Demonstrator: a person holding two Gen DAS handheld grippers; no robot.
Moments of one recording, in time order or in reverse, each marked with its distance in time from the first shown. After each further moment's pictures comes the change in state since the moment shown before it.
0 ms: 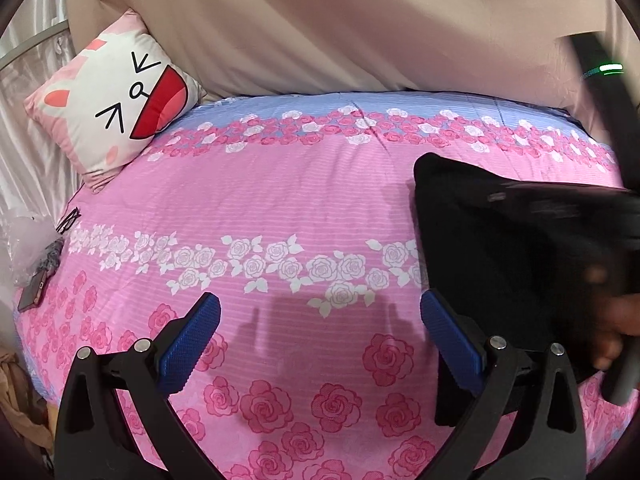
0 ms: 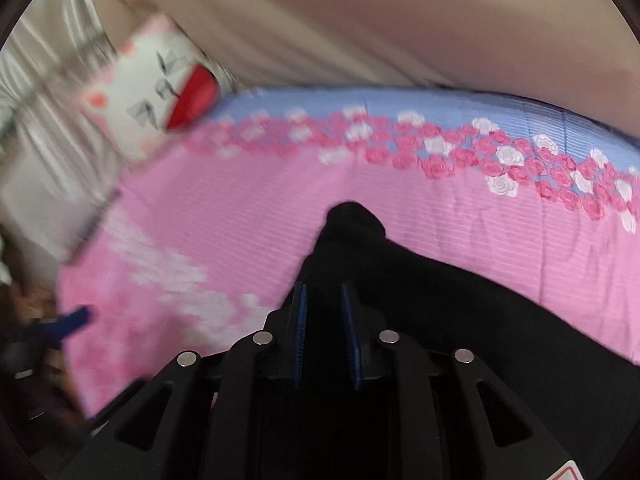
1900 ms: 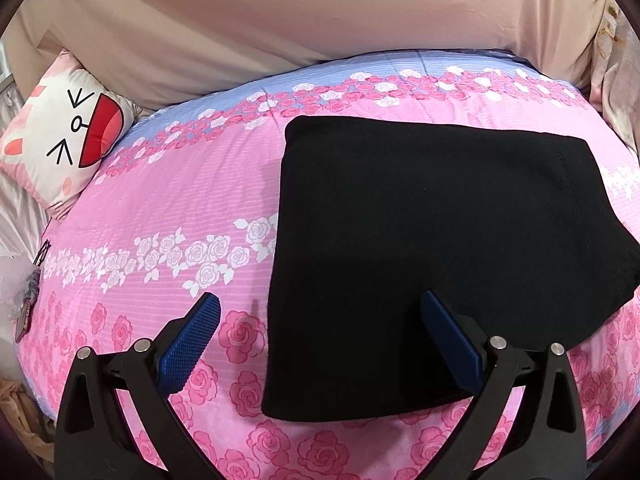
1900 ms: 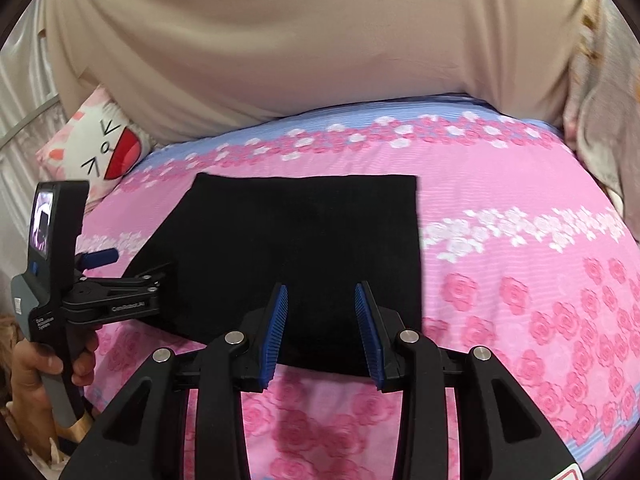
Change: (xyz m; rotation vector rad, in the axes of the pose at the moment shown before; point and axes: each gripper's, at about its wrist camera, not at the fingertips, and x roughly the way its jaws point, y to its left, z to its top) left arm -0.004 -0.113 -0.019 0.167 0.063 -0.046; right arm -0.158 -0.066 -0.144 0.150 -0.145 -0.288
